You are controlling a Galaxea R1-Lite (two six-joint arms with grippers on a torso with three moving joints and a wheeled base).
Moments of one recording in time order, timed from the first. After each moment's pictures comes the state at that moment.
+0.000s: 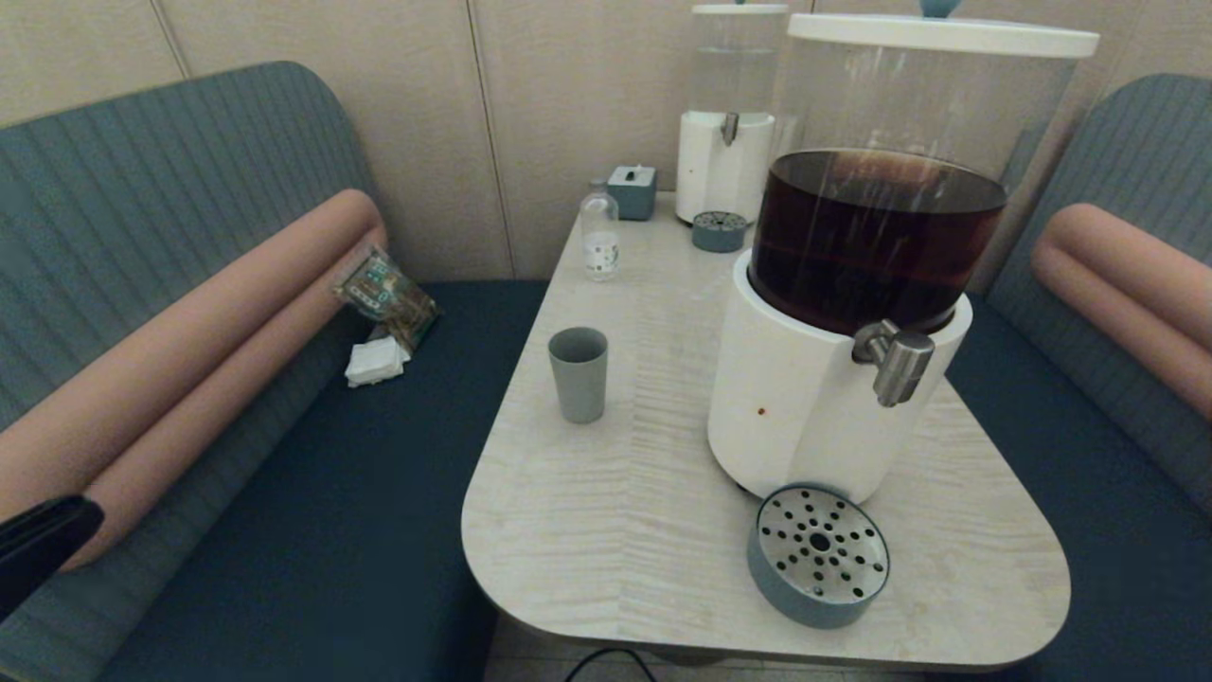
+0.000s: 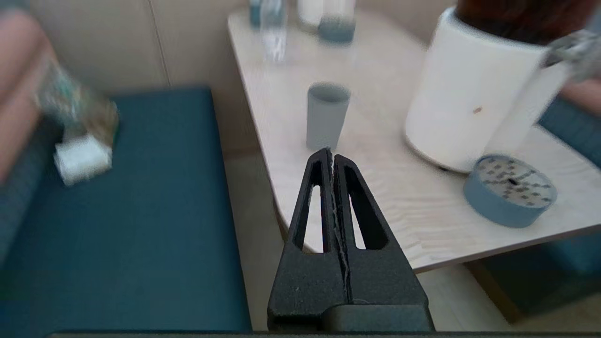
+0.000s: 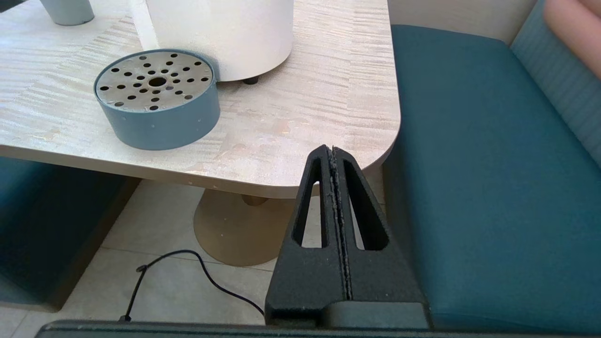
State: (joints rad) left arm -0.07 0.56 -0.36 -0.32 -0.28 -0.07; right arm 0.00 0.00 0.00 -0.01 0.01 -0.02
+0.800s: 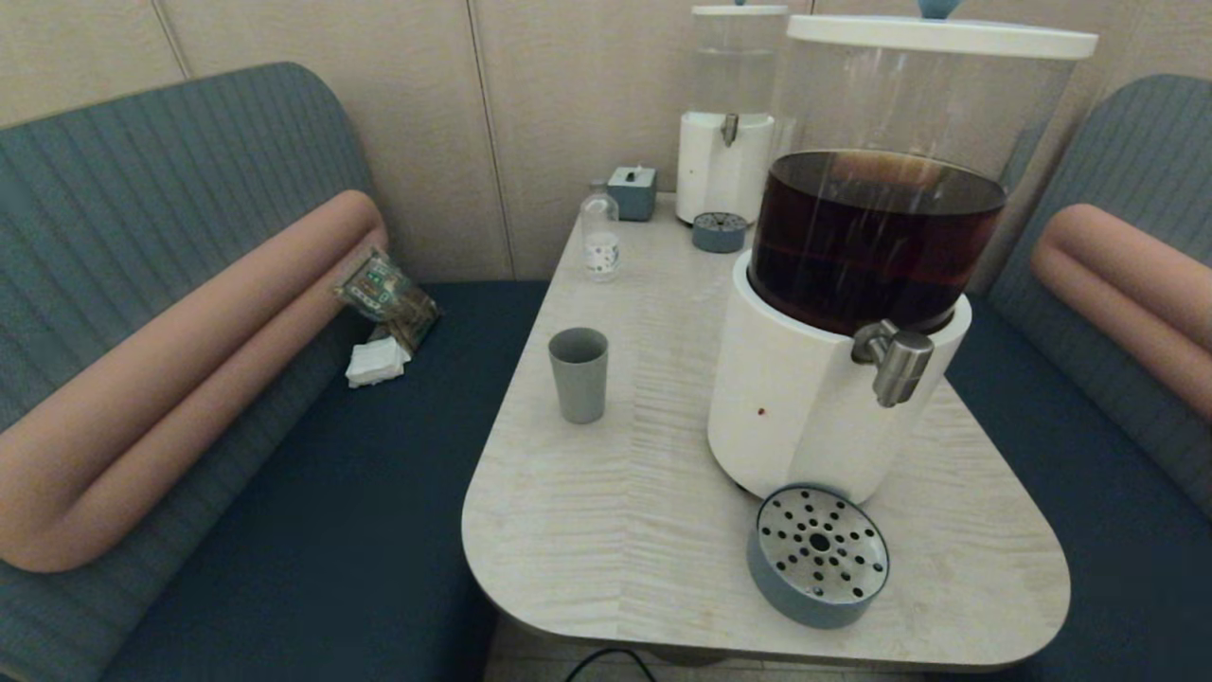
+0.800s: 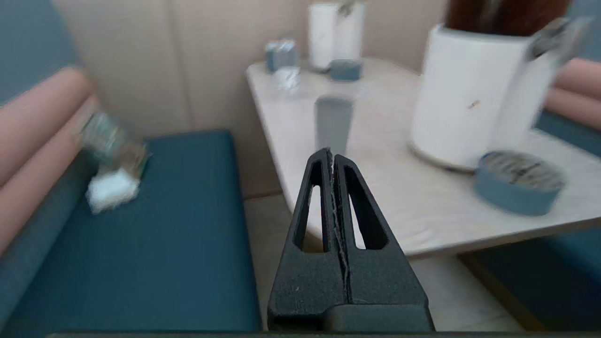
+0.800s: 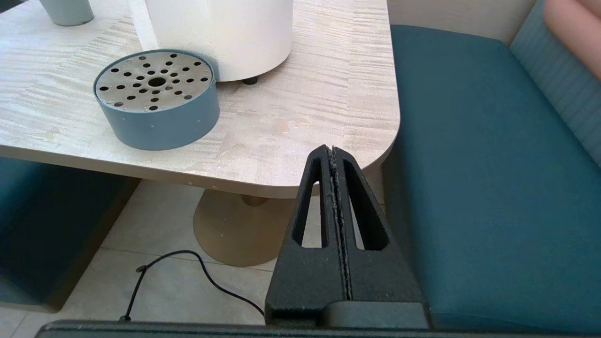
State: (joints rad) left arm -0.02 0.08 -0.06 -0.32 -0.29 -0.07; right arm 0.00 0.00 0.00 -0.01 0.01 -0.02
